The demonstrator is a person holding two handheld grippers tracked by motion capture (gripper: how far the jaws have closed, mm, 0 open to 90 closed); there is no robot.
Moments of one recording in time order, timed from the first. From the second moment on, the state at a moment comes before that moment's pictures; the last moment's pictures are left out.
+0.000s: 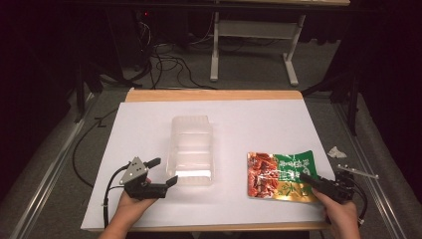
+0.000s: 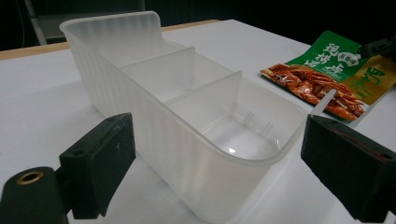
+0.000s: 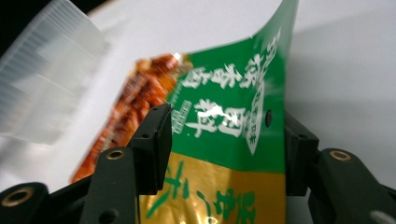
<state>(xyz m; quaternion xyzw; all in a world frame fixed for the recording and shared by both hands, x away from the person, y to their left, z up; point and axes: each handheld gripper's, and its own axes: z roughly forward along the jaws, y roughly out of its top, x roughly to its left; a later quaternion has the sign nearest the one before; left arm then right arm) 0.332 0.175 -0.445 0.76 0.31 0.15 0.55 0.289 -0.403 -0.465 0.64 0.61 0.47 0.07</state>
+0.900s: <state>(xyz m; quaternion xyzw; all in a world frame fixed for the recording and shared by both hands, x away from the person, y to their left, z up) 0.332 0.176 -0.445 0.76 0.31 0.15 0.56 0.277 -0.384 -0.433 0.58 0.63 0.49 0.15</state>
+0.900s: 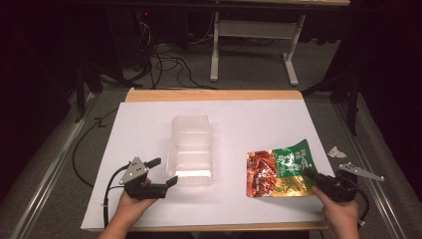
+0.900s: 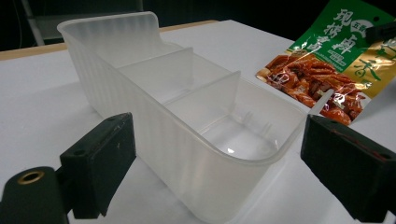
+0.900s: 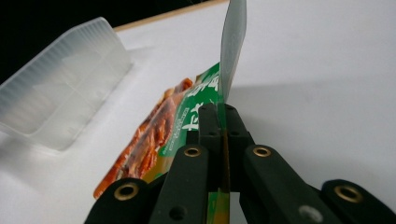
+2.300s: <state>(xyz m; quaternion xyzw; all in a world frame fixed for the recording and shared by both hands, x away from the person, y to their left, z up) 0.319 0.188 -0.448 0.76 0.31 0.16 0.54 0.263 -0.349 -0.344 0.45 0.63 0.56 0.30</state>
